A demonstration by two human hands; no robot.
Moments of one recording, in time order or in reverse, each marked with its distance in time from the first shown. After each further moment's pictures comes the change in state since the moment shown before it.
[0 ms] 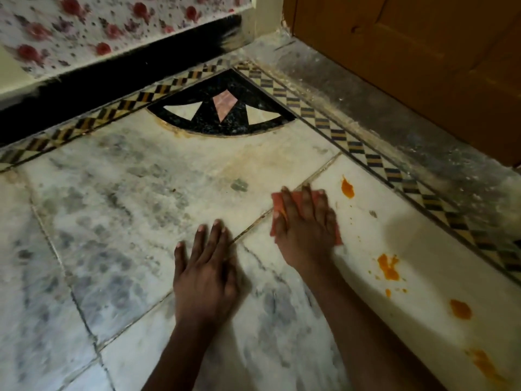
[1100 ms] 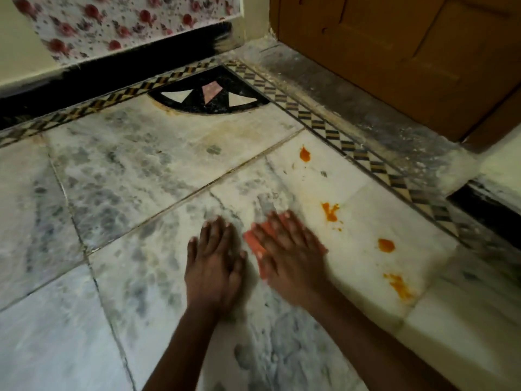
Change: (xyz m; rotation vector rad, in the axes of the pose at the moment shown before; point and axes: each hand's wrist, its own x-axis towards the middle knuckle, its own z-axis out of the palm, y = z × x) left_hand -0.121 0.110 0.016 -0.103 -0.052 -0.095; right_hand -0.173 0.118 -0.019 -0.009 0.088 -0.419
